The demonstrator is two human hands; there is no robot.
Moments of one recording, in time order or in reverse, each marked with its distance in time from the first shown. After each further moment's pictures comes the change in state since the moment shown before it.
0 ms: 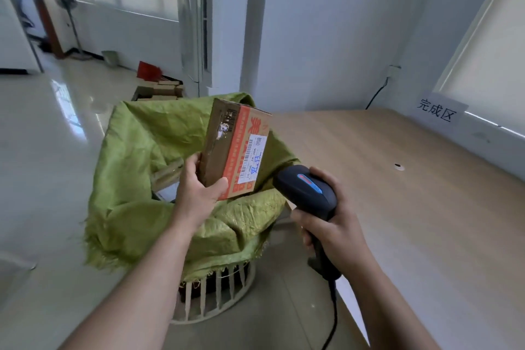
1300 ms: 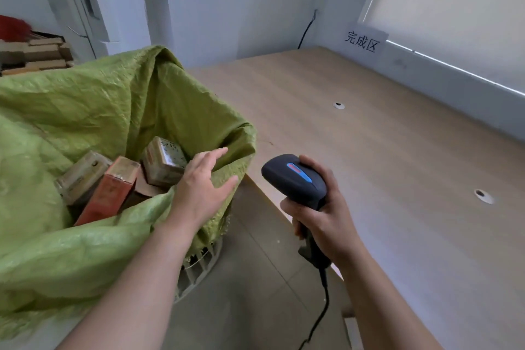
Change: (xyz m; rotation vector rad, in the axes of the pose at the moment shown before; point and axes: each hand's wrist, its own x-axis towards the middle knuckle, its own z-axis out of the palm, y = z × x) left_hand 0.024 -0.021 0.083 0.364 -0.479 0.251; right_hand -0.011 0.034 -0.014 -0.047 0.302 0.212
